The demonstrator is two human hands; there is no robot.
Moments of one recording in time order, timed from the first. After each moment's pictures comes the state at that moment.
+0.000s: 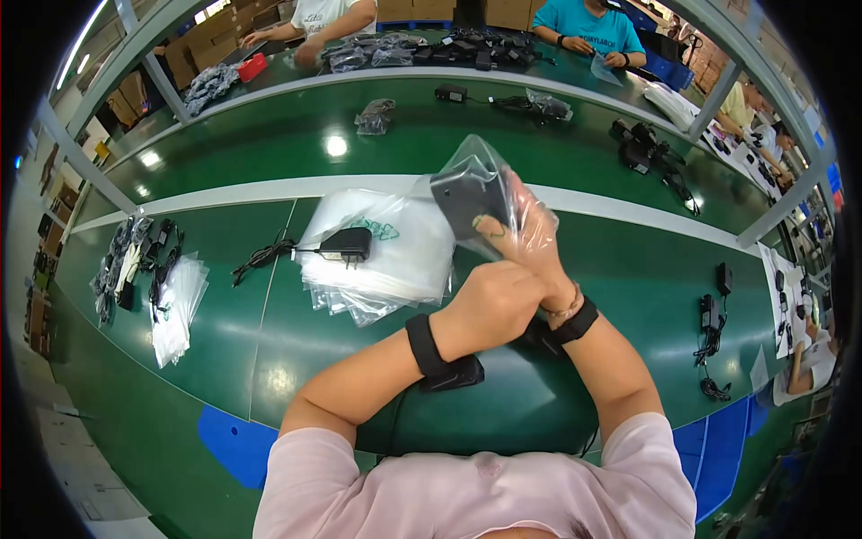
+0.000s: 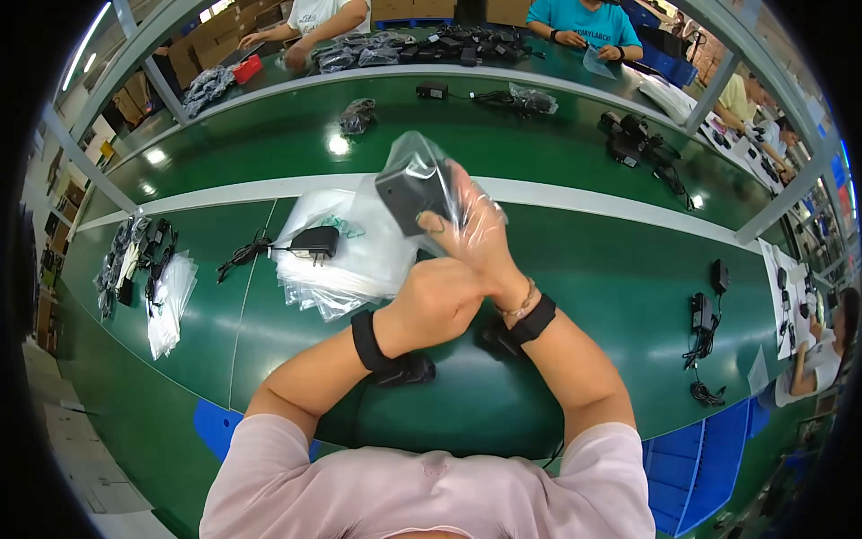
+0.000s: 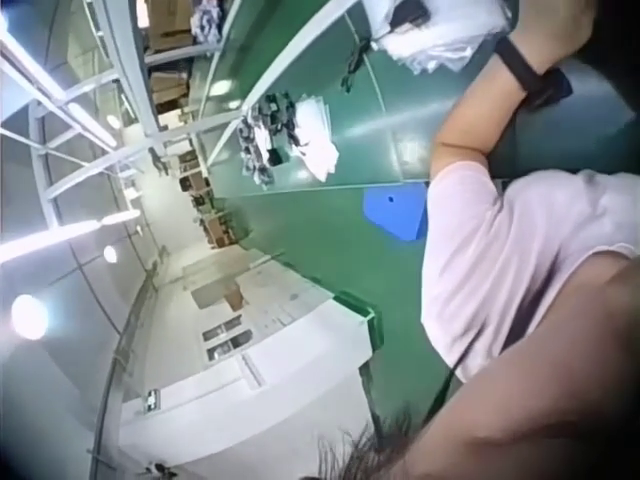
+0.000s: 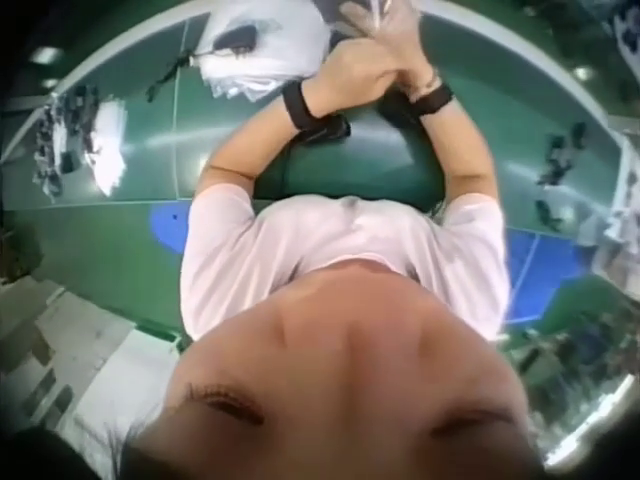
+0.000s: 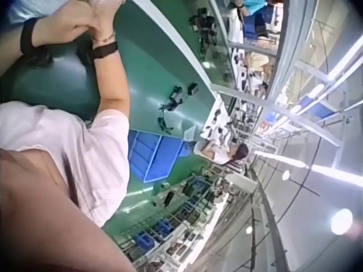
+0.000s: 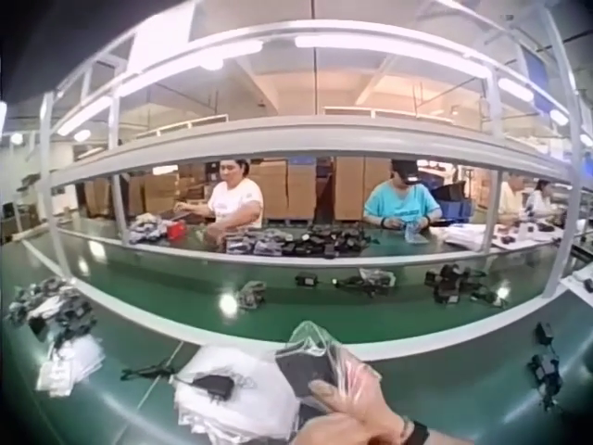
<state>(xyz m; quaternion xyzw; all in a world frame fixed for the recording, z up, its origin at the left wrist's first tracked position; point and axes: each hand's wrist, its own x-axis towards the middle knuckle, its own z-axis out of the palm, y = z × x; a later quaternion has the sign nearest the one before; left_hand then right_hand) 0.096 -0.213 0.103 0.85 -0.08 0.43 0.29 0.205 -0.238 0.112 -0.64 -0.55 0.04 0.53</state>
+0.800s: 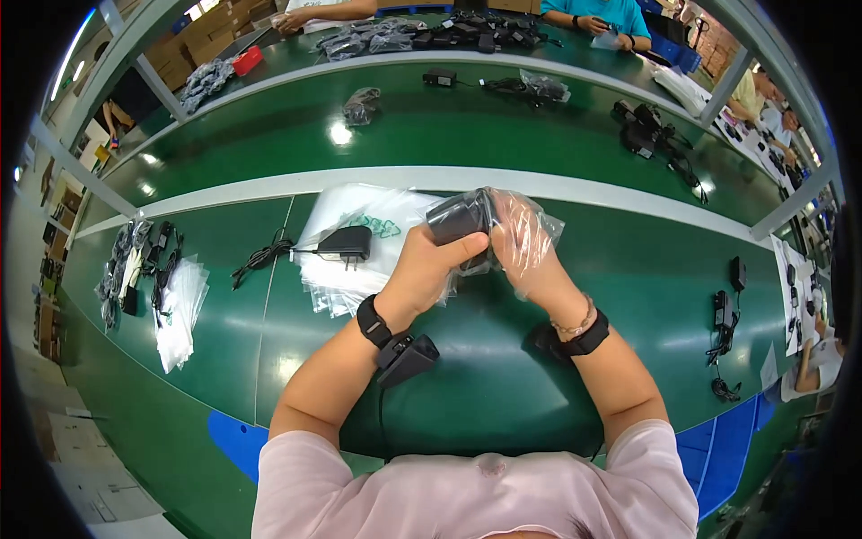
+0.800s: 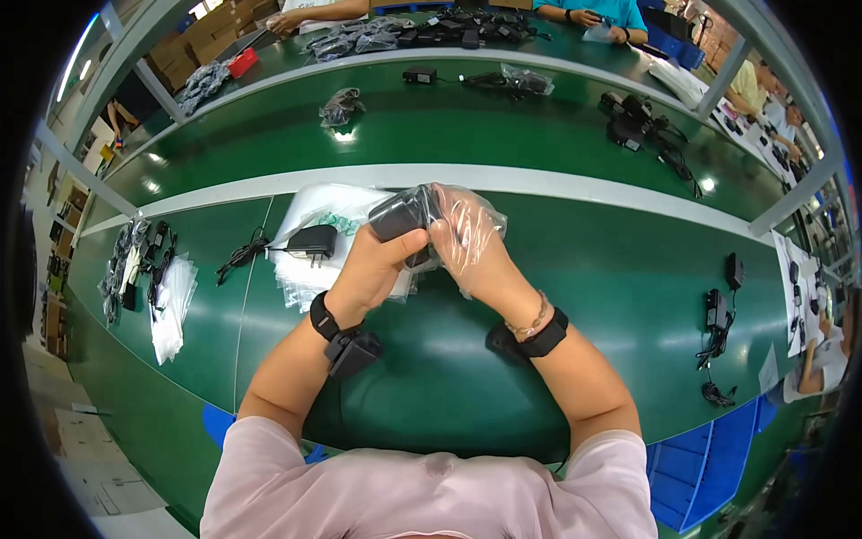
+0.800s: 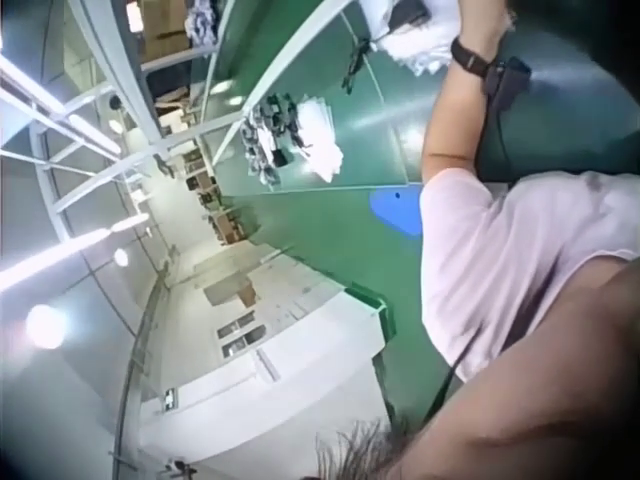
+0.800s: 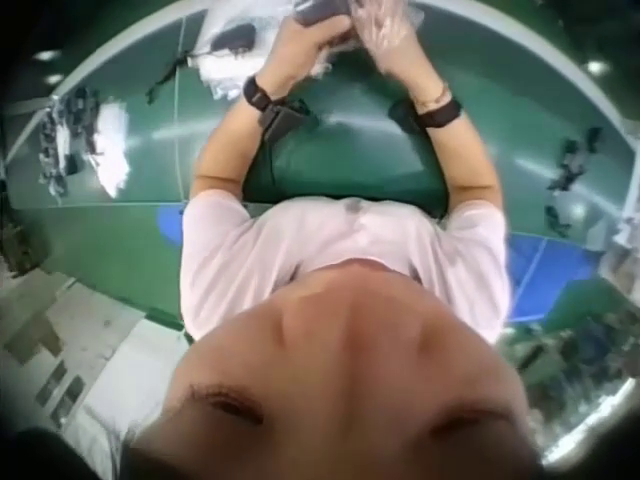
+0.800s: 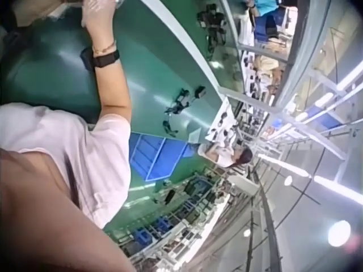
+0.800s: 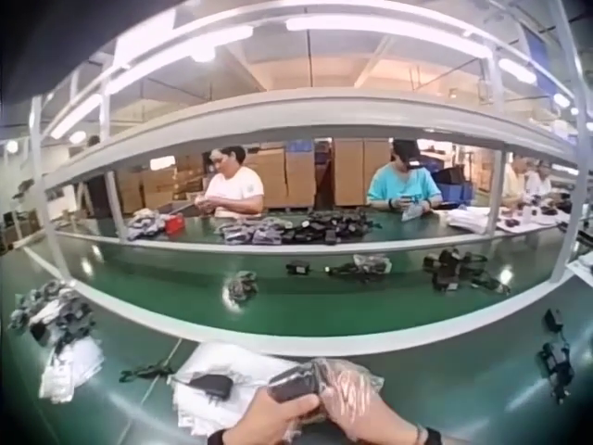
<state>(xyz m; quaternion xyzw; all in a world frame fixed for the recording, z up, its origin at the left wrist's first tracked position) 0.082 -0.151 0.081 0.50 0.13 0.28 0.81 0.213 -0.236 0.073 -0.59 -0.64 -0.04 0.50</state>
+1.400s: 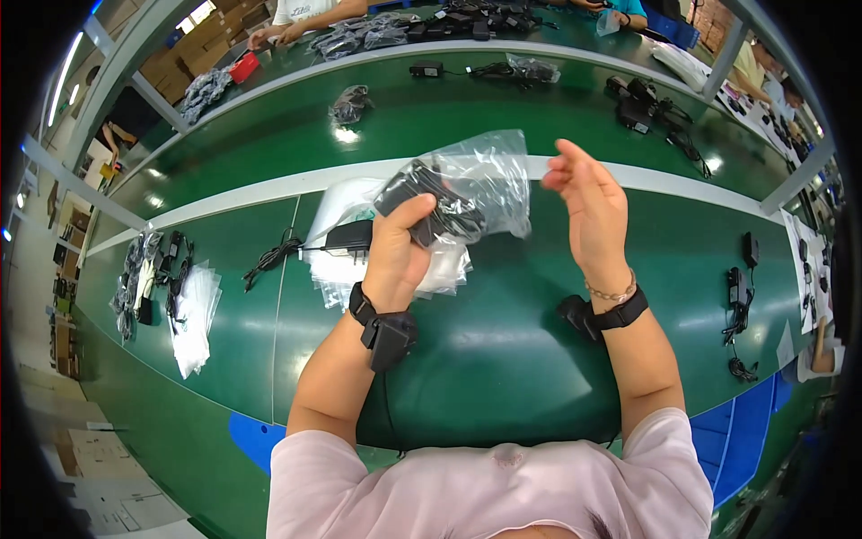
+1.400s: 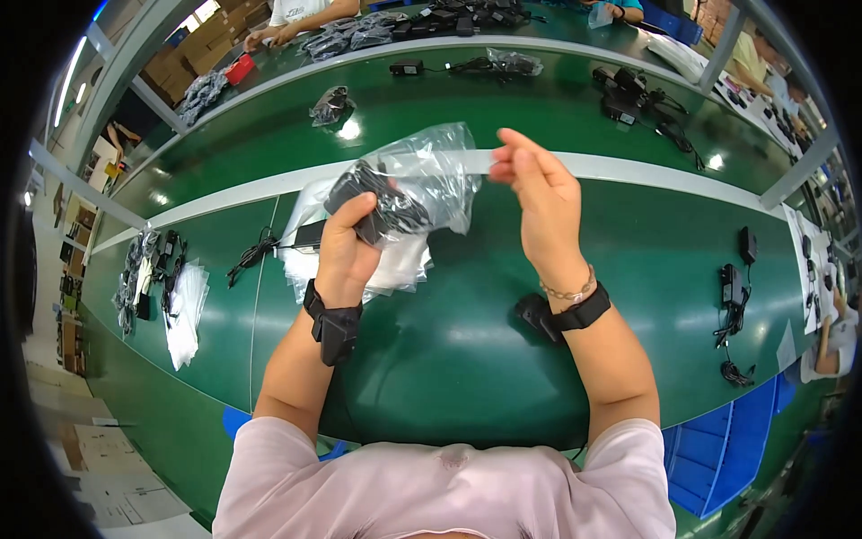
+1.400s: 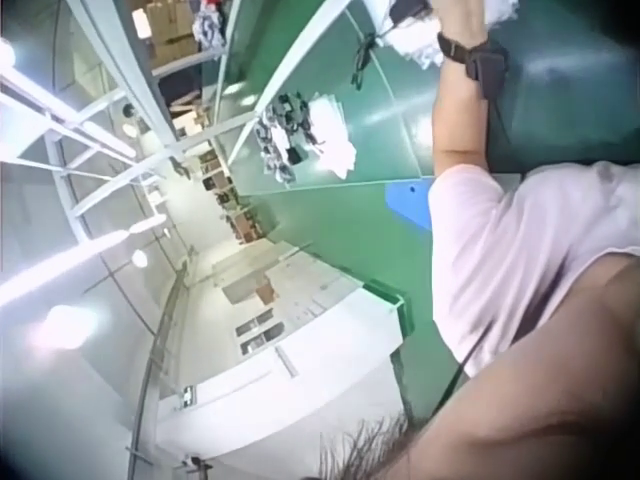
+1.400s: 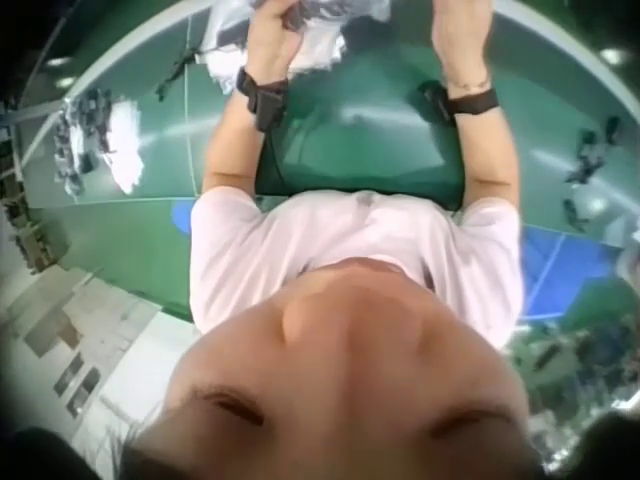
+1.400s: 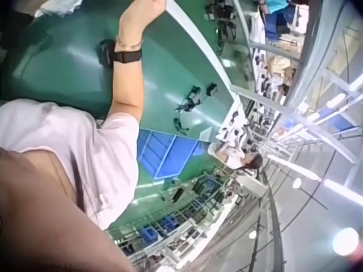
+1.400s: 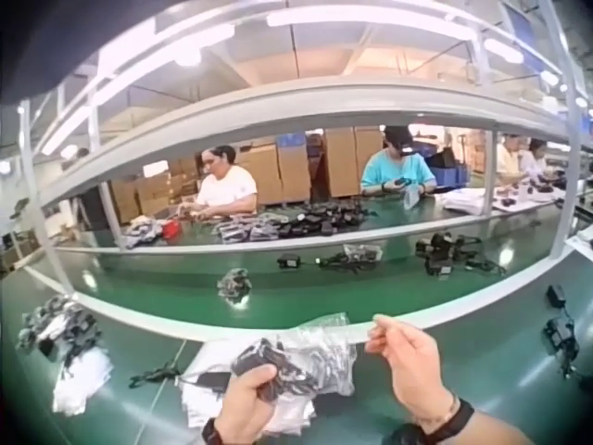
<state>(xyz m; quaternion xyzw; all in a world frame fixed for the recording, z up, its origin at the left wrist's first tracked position) 0.066 -0.120 0.079 0.34 0.12 0.36 0.86 0.234 -0.251 0.097 -0.48 -0.40 0.33 0.71</state>
